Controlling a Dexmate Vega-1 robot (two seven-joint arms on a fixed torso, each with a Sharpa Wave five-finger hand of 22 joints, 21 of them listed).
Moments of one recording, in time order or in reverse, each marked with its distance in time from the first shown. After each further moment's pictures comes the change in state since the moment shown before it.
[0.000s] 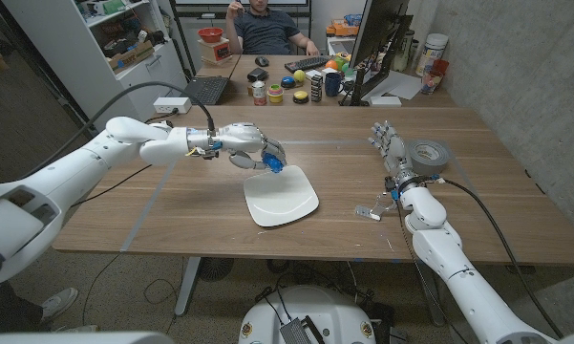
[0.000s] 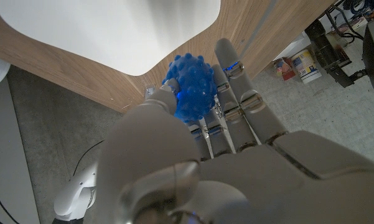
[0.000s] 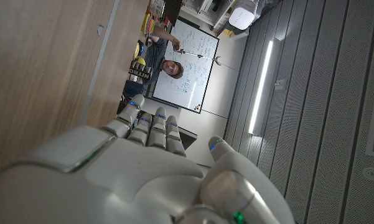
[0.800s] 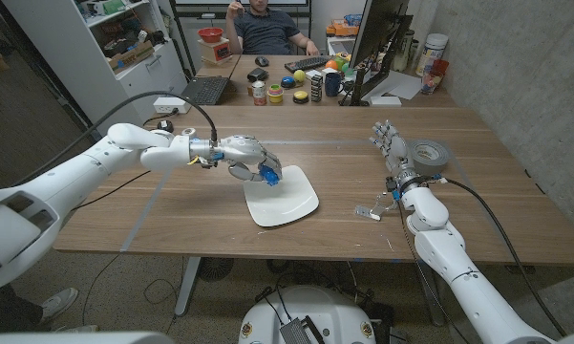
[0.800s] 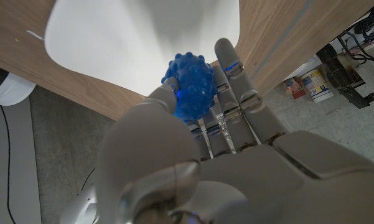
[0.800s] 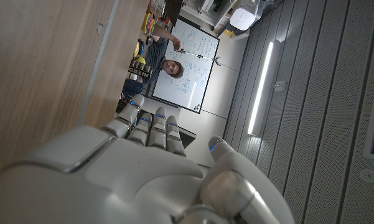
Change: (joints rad) left arm 0.028 0.014 0.012 -0.022 0.014 0.013 -0.067; left_hand 0.007 -0.007 -0.003 -0.003 -0.002 0.014 -0.014 0.004 0.005 0.027 -0.031 -0.004 0.000 0.000 0.000 -0.021 0.000 0.000 0.000 0.007 0.000; right arm -0.021 -0.013 0.000 -0.037 -0.003 -0.012 -0.017; right_hand 0.000 0.000 -0.004 -0.004 0.000 0.000 0.000 0.000 0.000 0.000 0.000 0.000 0.000 0.000 0.000 0.000 0.000 0.005 0.006 -0.008 0.000
